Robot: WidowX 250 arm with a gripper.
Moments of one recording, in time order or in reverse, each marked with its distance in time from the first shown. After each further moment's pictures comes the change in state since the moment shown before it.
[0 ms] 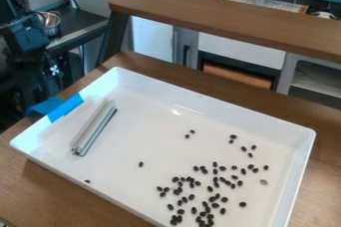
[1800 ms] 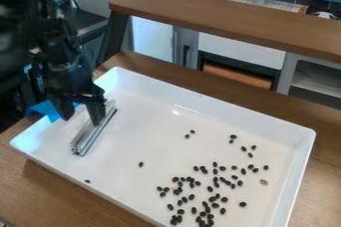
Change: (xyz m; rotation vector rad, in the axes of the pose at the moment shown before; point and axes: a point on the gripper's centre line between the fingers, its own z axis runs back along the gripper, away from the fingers) arm 0.024 -0.035 -0.064 0.160 -0.088 0.168
